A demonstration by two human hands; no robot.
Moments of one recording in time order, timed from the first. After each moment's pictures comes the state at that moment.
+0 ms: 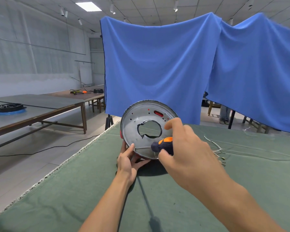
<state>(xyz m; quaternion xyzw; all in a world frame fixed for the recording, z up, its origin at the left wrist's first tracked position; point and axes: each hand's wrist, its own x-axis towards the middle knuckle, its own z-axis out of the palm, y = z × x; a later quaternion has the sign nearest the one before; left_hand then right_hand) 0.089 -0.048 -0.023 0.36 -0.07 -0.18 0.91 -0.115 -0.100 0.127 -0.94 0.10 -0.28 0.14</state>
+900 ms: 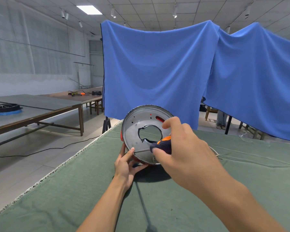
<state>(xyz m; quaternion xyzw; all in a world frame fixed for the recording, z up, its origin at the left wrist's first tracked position) 0.092 -0.047 -0.024 0.37 -0.10 -0.19 0.90 -0.111 -0.100 0.139 -0.95 0.10 -0.28 0.13</state>
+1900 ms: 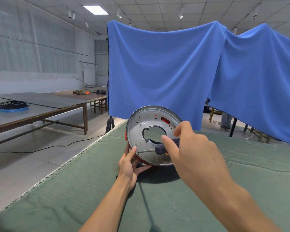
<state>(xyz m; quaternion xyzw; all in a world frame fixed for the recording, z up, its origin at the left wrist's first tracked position) 0.088 -0.046 -0.021 0.37 -0.07 -0.18 0.91 -0.106 -0.104 0.131 -0.93 0.12 -0.33 0.11</state>
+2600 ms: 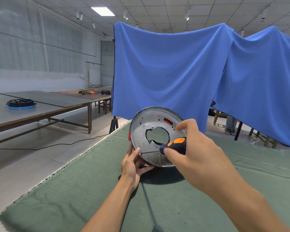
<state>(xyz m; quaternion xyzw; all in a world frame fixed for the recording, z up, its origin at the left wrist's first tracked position) 0.086 -0.043 -0.018 0.38 -0.06 -0.17 0.91 -0.107 -0.105 0.136 -0.94 0.11 -0.29 0.16</state>
